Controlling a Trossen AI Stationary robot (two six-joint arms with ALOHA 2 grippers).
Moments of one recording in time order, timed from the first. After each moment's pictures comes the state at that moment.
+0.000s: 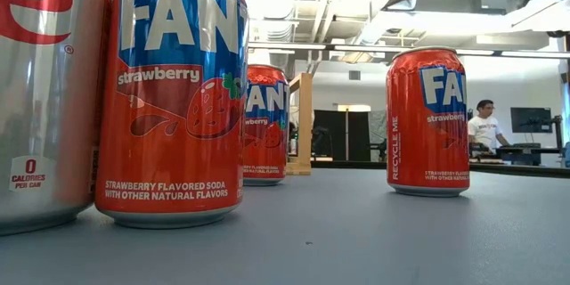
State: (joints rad) left arm 0.70 1.24 0.94 -0.66 0.02 0.26; right arm 0.58 1.64 2.33 -1.57 0.51 0.35
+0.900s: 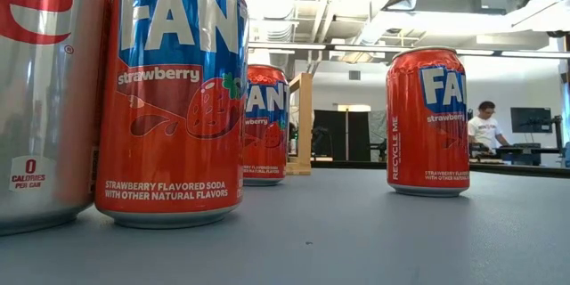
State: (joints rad) left arm 0.47 0.93 1.12 -0.78 -0.07 0.12; right arm 0.58 1.64 2.33 -1.57 0.51 0.36
